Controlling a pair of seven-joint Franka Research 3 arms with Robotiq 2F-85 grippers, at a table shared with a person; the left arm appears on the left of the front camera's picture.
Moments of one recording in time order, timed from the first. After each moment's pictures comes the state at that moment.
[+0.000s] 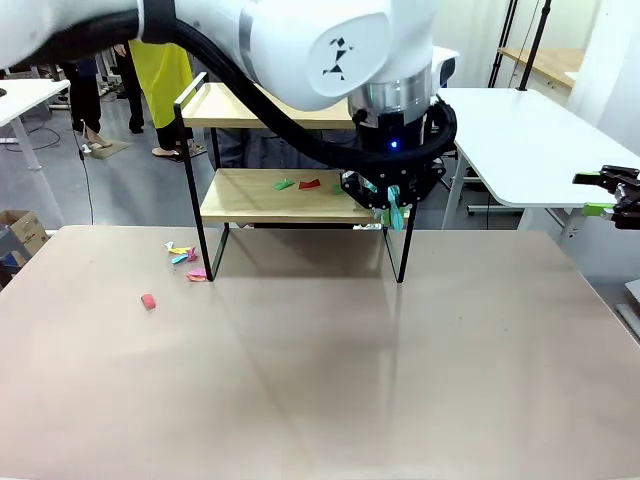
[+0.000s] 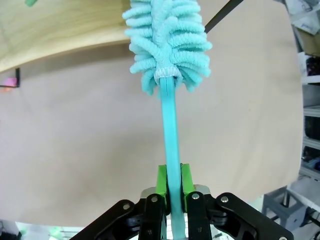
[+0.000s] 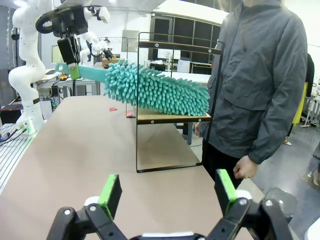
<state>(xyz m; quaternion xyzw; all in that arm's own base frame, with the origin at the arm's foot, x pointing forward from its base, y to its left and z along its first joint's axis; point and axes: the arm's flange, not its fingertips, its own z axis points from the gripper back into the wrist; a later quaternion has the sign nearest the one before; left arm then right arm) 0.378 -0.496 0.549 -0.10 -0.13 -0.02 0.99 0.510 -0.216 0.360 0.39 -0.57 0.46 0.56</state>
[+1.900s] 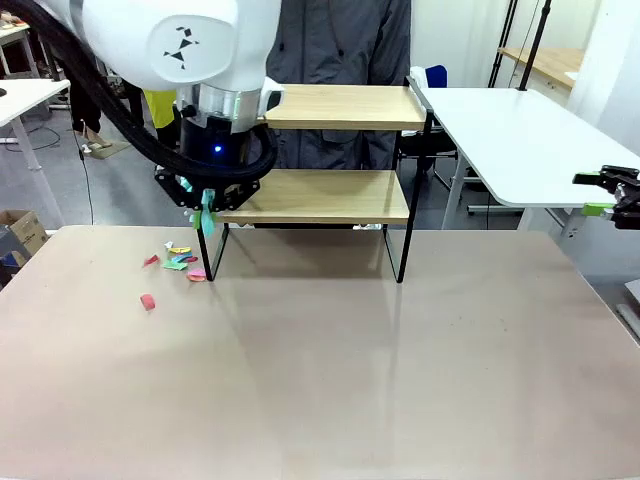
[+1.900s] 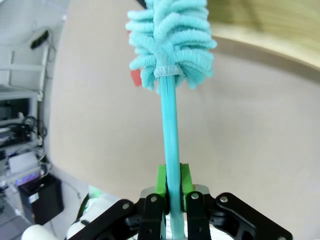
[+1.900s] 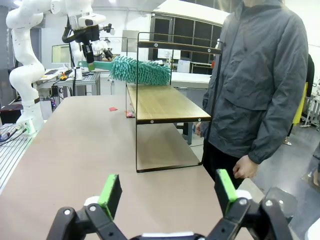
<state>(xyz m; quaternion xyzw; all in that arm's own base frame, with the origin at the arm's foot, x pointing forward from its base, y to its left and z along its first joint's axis) 0.390 -0.310 0.540 0.13 -0.12 0.10 0.98 0.510 -0.216 0.360 0.39 -0.57 0.46 0.56</state>
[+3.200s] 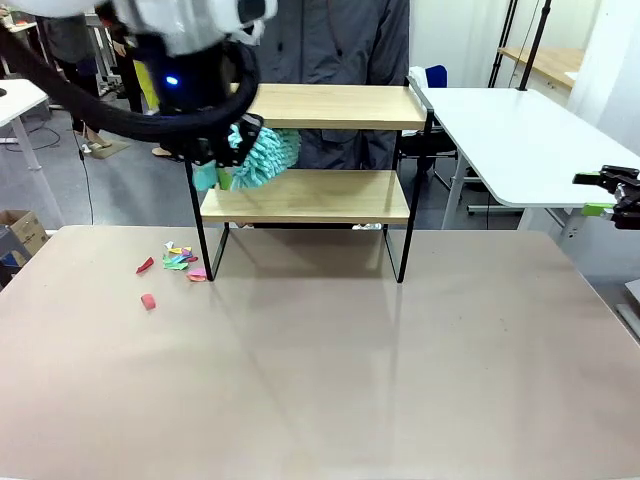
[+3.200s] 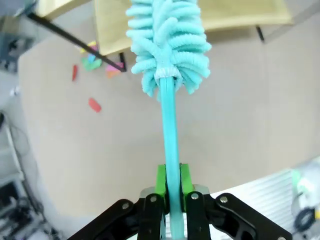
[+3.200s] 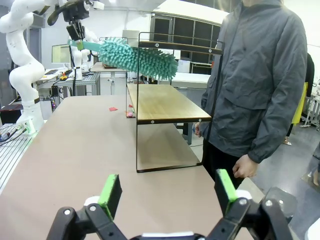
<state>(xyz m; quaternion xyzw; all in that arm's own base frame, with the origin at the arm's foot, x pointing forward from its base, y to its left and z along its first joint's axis) 0.335 -0.276 0.627 -0.01 -0.15 -0.13 0.98 0.510 -0.216 0.360 0.39 -0.57 0.46 0.56</state>
